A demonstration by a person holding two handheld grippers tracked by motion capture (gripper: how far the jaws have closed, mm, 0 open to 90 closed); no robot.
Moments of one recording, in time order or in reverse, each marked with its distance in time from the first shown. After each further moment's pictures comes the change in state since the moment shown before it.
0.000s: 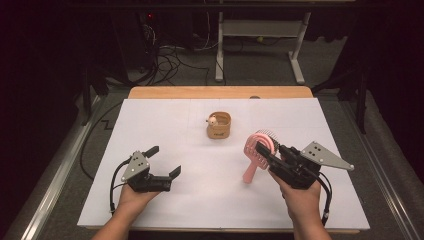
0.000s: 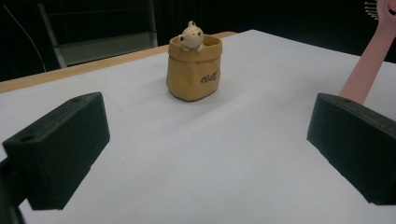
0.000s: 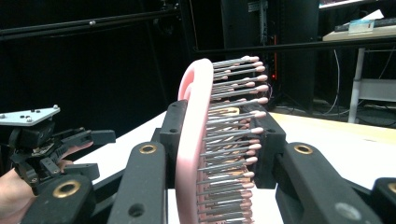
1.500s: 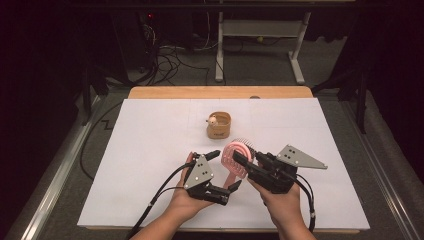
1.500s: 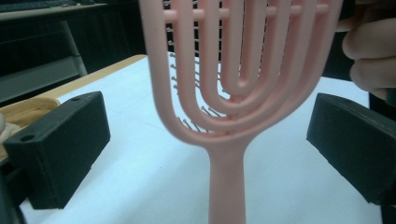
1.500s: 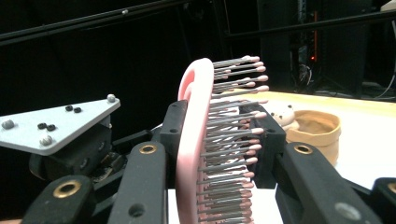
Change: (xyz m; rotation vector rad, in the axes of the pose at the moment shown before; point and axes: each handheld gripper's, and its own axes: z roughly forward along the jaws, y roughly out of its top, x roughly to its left) left arm -0.116 0.049 0.077 -0.019 -0.256 0.139; right arm 0.033 -0.011 0.026 0.059 0.124 0.060
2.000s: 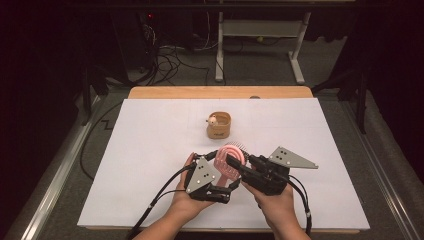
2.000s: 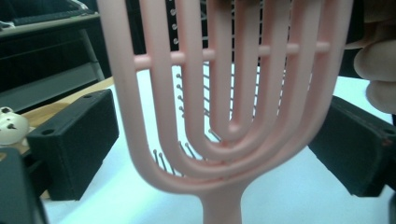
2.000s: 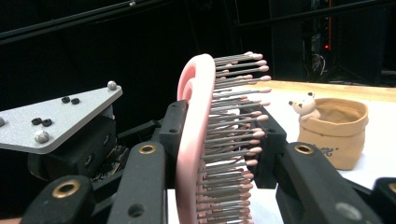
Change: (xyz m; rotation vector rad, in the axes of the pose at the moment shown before) left arm -0.007 -0.001 0.002 -0.005 0.065 0.042; right arm 0.005 -0.008 0.011 0.033 0.038 0.027
